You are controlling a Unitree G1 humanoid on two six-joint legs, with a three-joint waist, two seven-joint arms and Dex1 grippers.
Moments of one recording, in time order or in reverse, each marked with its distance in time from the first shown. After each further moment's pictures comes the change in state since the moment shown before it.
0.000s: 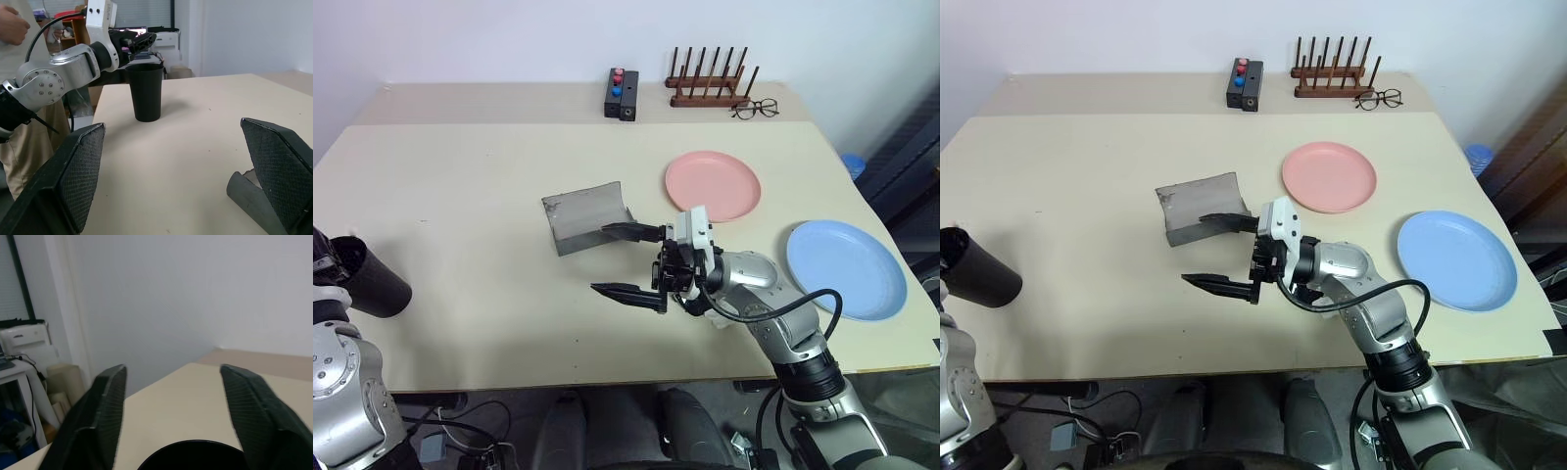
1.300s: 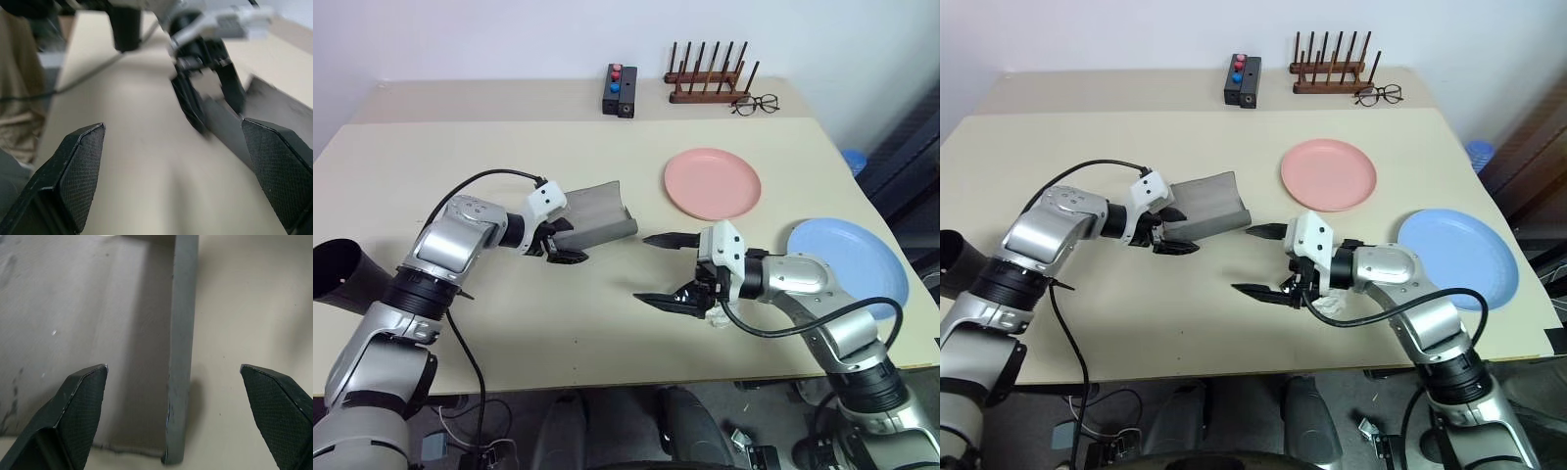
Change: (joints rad) left arm -0.775 0.460 -1.059 0.751 -0.037 0.348 -1.271; right arm 0.082 -0.300 -0.066 -0.106 -0.112 0.044 -0.023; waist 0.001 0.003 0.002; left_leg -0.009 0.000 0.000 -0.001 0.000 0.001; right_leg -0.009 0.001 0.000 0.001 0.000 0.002
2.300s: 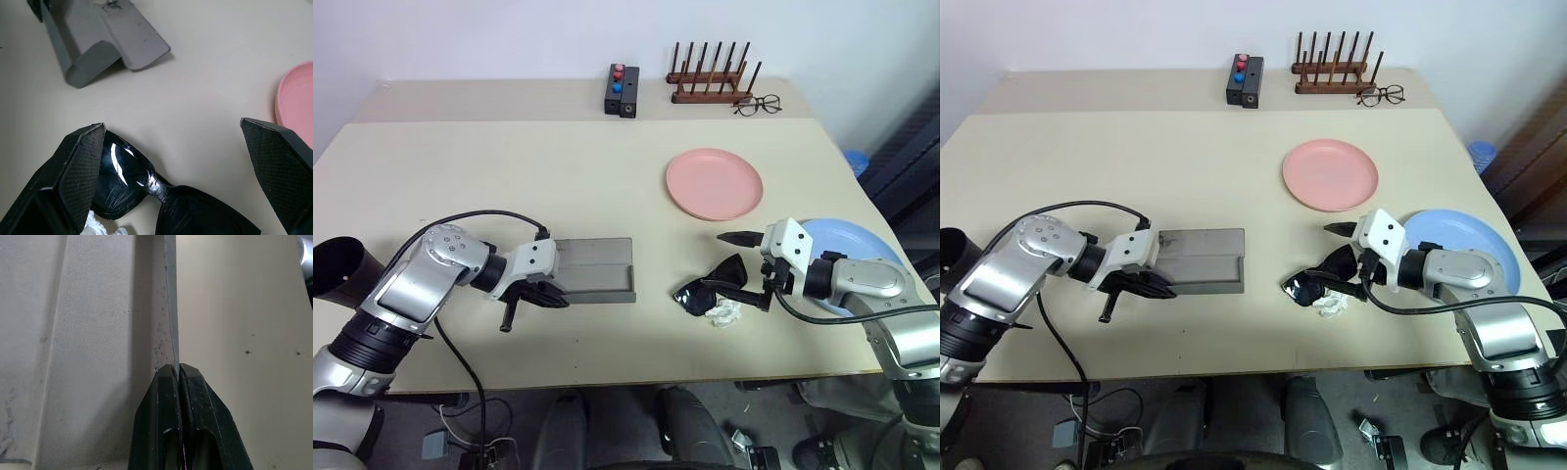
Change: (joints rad) left arm 0.276 0.208 0.026 -0.353 0.014 -0.144 -0.286; right arm 0.118 -0.164 -0.200 0.110 -0.040 -0.033 0.043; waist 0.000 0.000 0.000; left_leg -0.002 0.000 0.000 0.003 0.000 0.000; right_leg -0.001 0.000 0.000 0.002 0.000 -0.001
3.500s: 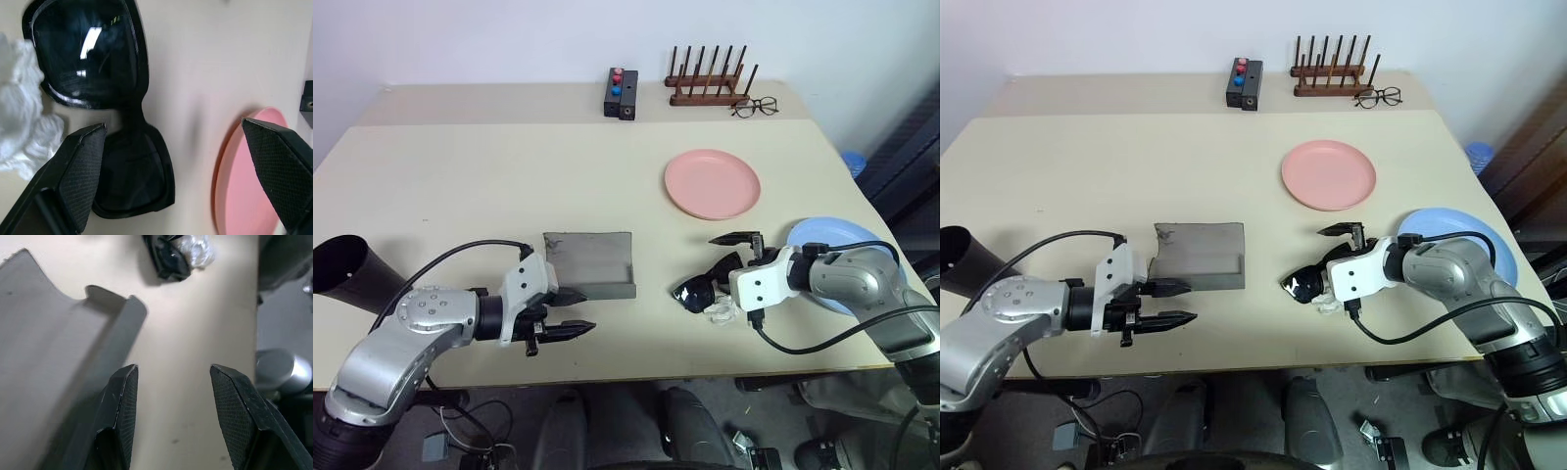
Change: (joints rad) left arm 0.434 -0.120 0.346 -0.532 -0.321 0.325 0.444; right arm -0.095 -0.147 0.211 0.146 -0.687 -0.652 -0.108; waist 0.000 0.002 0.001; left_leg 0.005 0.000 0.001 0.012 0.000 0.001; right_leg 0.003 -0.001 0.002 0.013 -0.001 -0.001
